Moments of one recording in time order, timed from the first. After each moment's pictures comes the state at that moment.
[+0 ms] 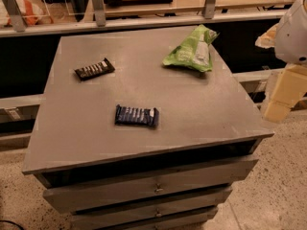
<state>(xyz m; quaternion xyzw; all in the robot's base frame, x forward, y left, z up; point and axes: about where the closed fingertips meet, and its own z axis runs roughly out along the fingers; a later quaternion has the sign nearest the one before) 0.438 -0.216 0.977 -0.60 0.78 -0.04 0.16</state>
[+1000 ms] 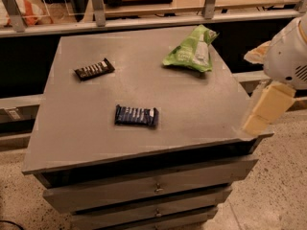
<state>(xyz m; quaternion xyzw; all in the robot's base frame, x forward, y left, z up) 0.430 -0.187 0.954 -0.58 0.79 0.03 0.22</state>
